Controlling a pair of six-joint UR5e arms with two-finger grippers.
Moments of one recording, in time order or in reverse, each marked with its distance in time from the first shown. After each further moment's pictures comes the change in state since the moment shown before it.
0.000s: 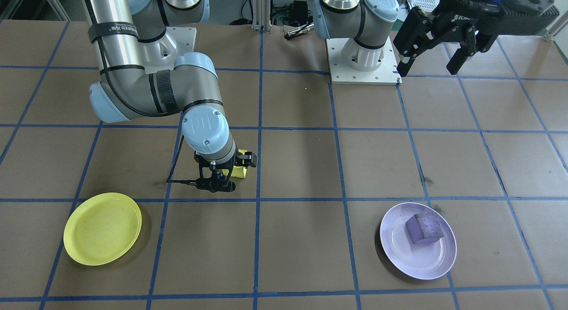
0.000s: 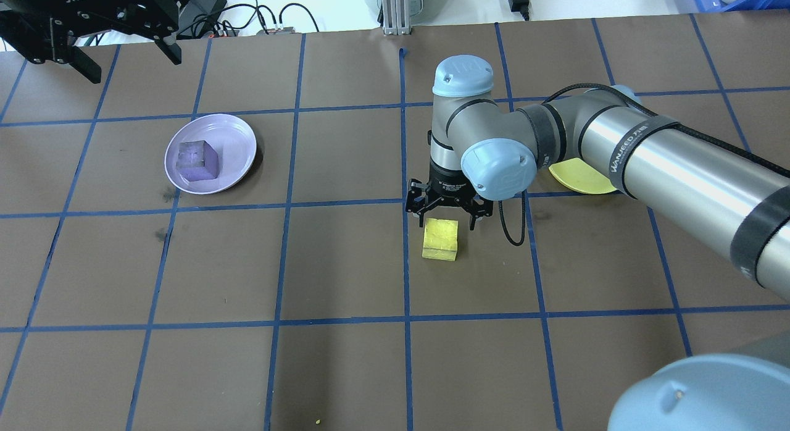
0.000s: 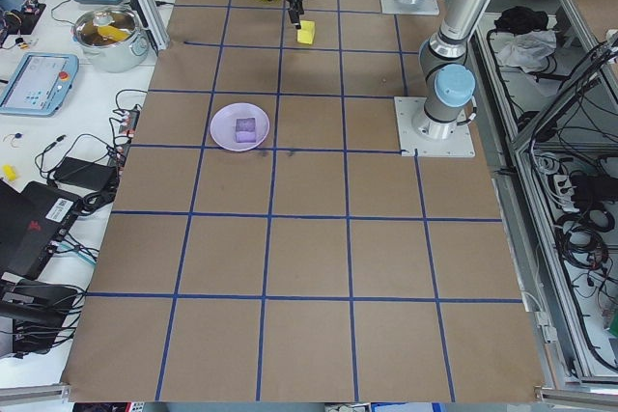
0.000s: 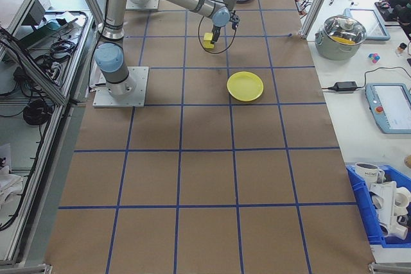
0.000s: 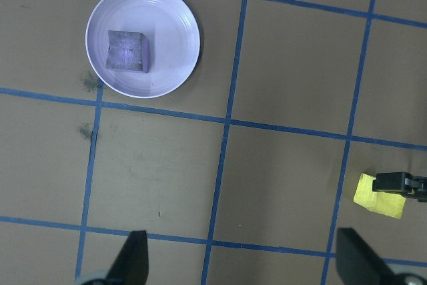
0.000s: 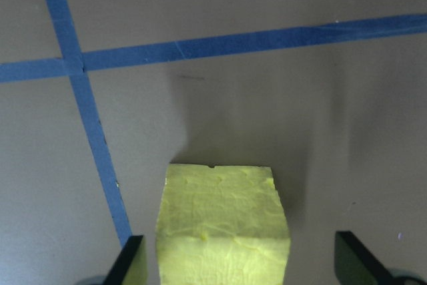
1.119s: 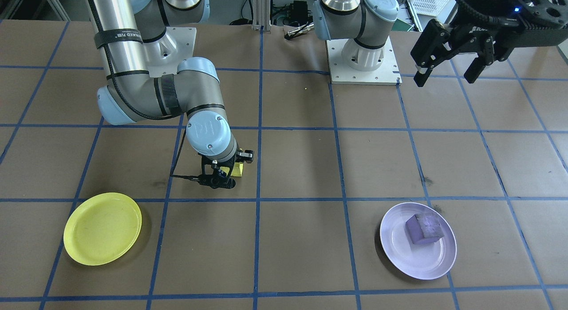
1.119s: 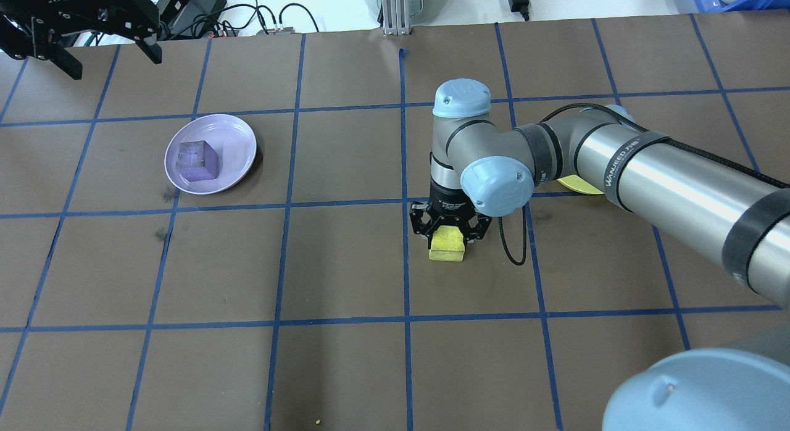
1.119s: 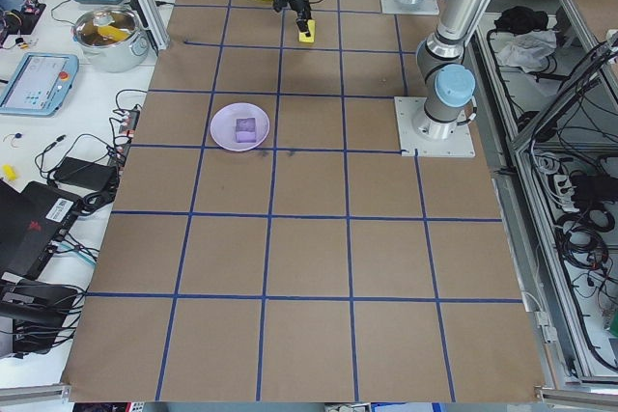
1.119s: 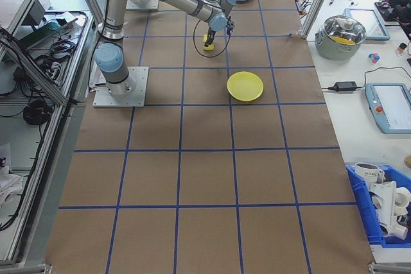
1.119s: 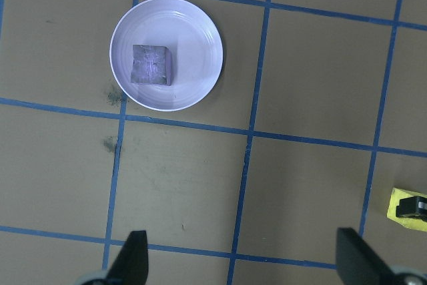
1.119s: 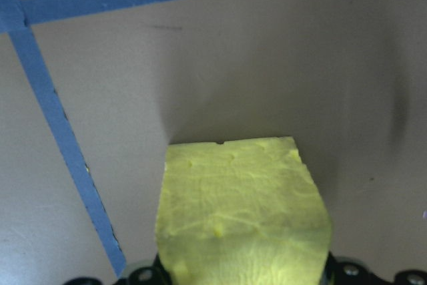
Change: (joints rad) left arm 0.037 -0.013 -0.008 0.033 0.032 0.051; right arm 0.004 0.010 0.053 -0.005 0.017 0.039
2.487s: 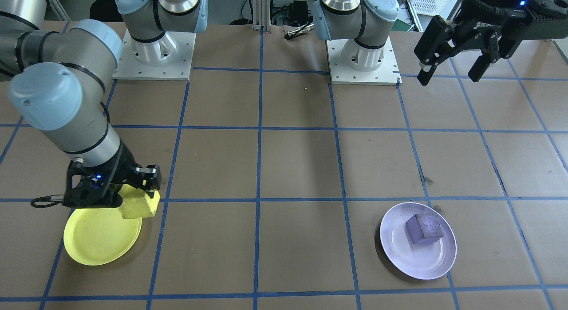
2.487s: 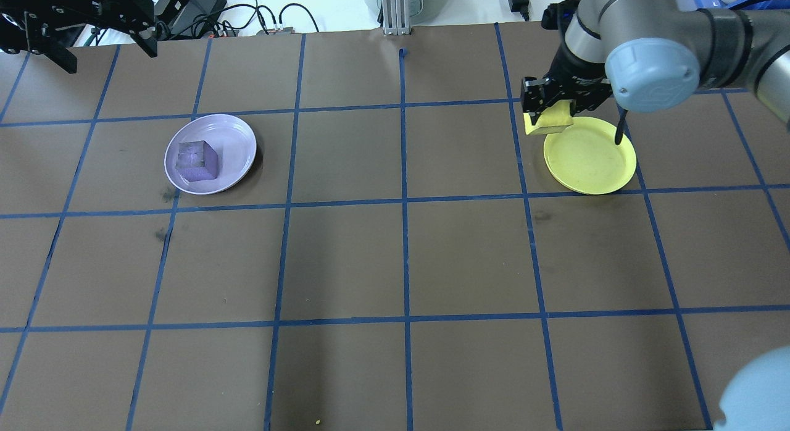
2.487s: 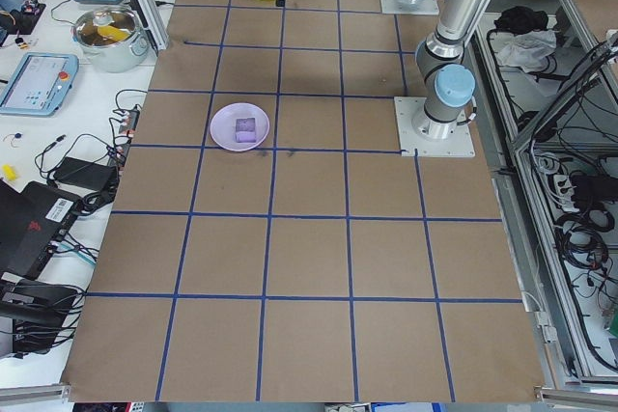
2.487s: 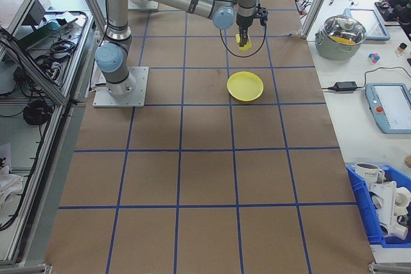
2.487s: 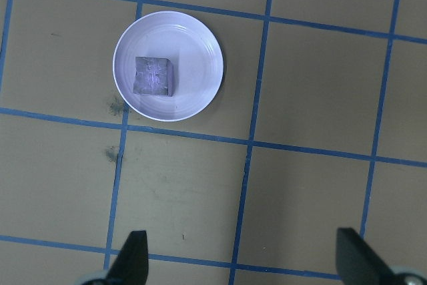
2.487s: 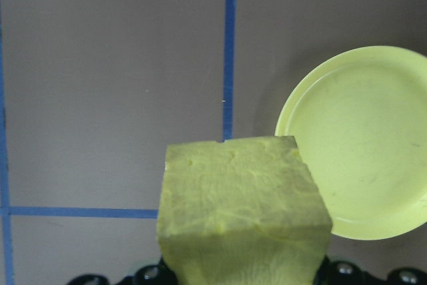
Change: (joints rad) left arm 0.003 0.014 -0.008 0.030 -0.001 0.001; right arm -0.313 -0.149 -0.166 -0.045 -0.062 -0.446
